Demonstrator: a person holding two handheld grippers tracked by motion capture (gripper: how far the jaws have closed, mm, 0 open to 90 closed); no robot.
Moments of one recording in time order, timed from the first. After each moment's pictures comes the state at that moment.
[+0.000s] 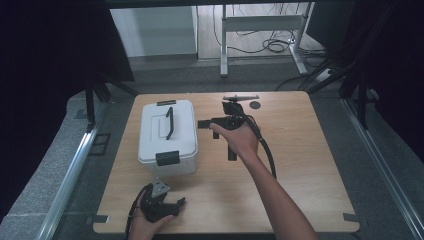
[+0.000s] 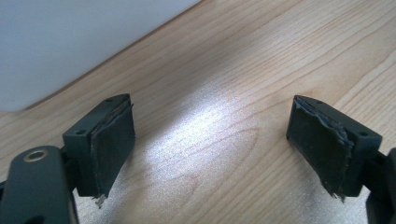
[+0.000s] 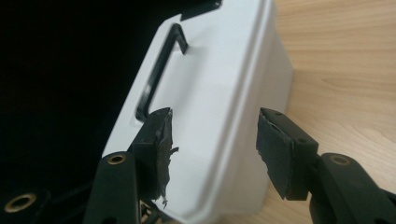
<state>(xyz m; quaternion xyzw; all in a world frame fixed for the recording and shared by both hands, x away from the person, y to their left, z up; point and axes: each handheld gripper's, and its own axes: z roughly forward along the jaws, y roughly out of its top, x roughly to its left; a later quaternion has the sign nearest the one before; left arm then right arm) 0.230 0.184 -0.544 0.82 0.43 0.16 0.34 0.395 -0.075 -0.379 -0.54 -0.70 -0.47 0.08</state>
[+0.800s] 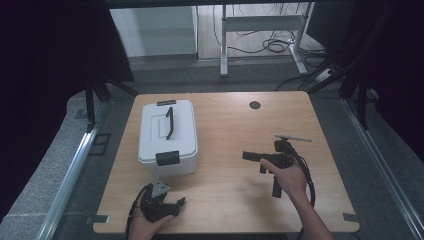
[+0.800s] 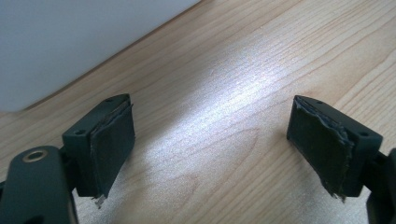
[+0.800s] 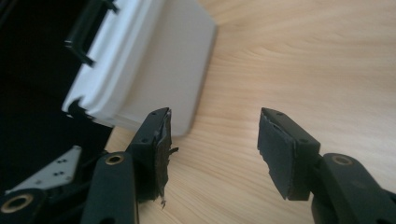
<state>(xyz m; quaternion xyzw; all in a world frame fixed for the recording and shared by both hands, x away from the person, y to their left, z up) 0.231 0.183 -0.544 0.82 0.43 0.16 0.34 0.327 -0.208 -0.459 -0.58 -0.64 -0.49 0.09</state>
